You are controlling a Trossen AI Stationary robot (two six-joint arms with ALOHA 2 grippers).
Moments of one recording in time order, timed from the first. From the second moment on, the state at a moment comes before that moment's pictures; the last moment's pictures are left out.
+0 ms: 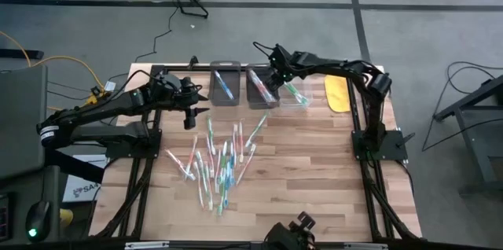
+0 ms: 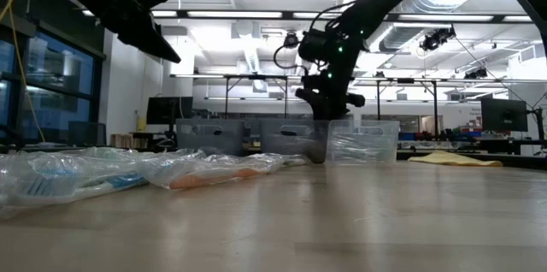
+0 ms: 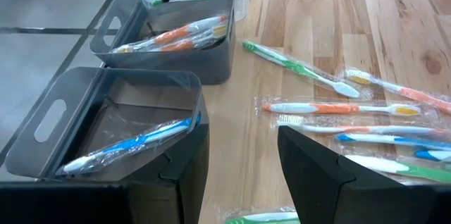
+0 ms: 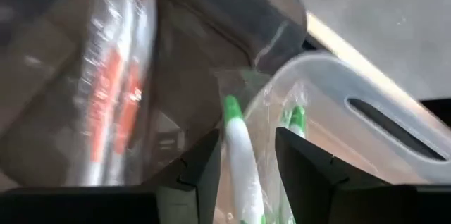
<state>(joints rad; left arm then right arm) 0.44 0.79 0.64 -0.40 0.10 0.28 -0.62 1.95 1.42 -0.57 0.14 0.24</state>
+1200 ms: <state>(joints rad) 0.44 0.79 0.64 -0.40 0.10 0.28 -0.67 1.92 1.42 -0.63 0.07 0.31</state>
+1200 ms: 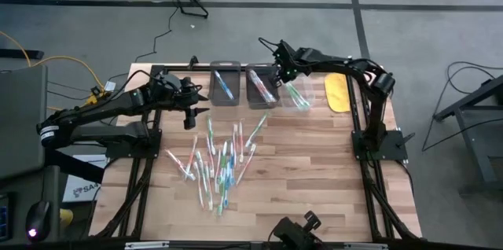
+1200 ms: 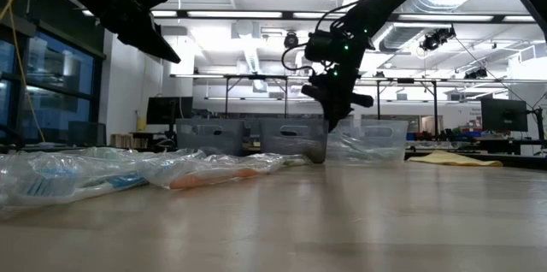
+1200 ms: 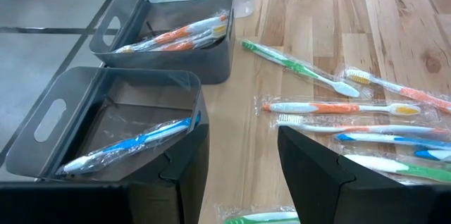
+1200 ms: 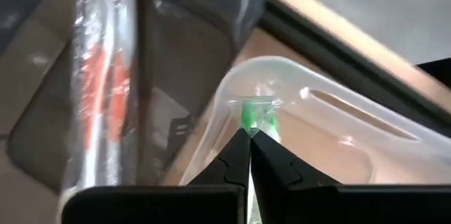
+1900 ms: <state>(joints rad) 0.44 0.79 0.64 -0.41 0.10 0.28 -0.52 1.73 1.42 -0.76 0.07 0.20</state>
